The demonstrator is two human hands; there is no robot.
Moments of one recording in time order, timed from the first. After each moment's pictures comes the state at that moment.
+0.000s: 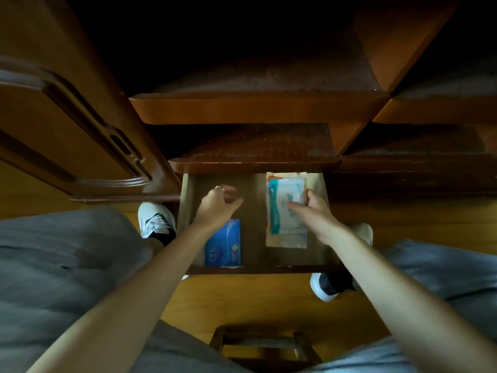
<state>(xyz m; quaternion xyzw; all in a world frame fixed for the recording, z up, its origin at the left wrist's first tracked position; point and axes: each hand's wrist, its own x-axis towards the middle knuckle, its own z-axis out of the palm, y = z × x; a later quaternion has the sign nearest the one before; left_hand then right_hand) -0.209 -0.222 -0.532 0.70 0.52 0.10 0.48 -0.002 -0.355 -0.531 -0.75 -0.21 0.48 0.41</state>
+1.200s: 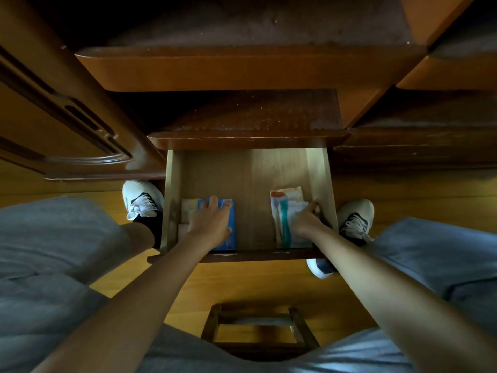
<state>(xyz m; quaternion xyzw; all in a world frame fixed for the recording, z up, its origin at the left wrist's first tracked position) -0.224 -0.251 -0.601 0.87 0.39 -0.23 0.17 -0.005 -0.372 -0.635 -0.88 -0.18 0.43 0.02</state>
